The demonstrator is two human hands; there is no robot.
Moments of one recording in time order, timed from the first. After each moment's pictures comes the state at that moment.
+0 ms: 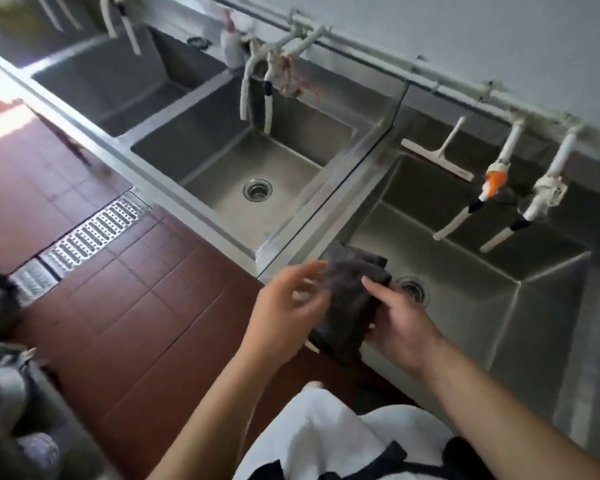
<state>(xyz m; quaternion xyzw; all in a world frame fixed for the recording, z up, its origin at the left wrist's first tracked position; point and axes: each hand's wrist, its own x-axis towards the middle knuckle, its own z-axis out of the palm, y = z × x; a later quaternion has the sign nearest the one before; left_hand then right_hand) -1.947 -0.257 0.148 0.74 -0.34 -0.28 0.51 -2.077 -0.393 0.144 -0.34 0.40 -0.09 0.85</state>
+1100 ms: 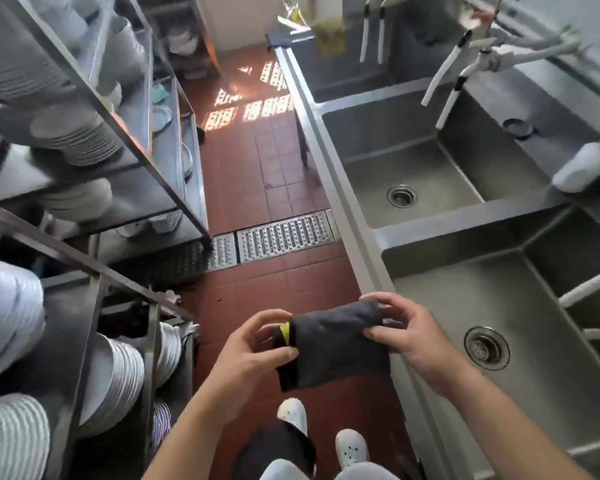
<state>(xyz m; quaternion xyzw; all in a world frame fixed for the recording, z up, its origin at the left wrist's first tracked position) -1.495 -0.053 0.121 0.66 0.08 -0.24 0.71 -1.490 -0.330 0.128 -0.67 0.11 0.18 0.71</state>
